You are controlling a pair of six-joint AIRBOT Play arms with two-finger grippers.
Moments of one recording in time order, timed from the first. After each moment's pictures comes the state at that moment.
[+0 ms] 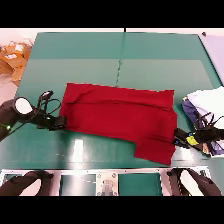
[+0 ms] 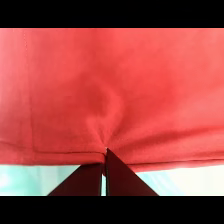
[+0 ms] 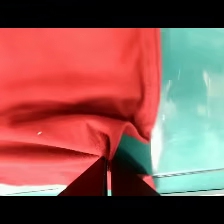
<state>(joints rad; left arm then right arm) -0.07 -1.01 0.70 1.24 -1.16 -1.57 -0.41 -0.82 0.51 -1.30 1.38 1.66</state>
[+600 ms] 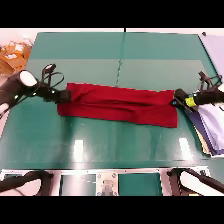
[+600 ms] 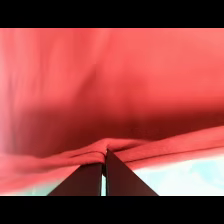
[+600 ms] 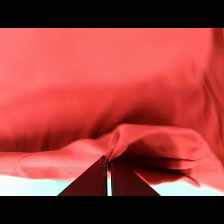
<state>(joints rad) -0.07 -1.35 1.09 1.15 -1.01 -1.45 -0.27 -1.19 0.98 -1.10 1.16 1.66</state>
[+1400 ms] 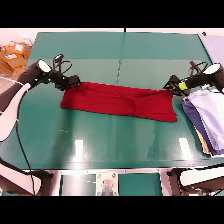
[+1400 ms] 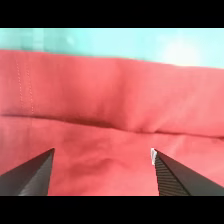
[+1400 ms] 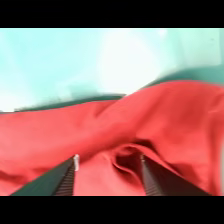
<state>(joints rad) -0.06 -1.73 1.46 1.07 -0.93 -1.44 -0.29 -1.63 1.38 -1.08 1.15 1.59</state>
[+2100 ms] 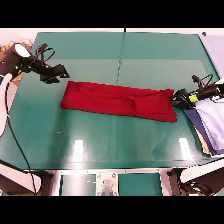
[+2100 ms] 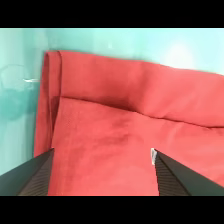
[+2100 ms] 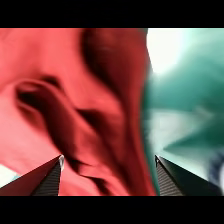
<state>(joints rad) 0.07 -1.74 1.67 1.10 -1.22 -1.51 -0.50 -1.79 1.37 -0.97 1.41 1.22</state>
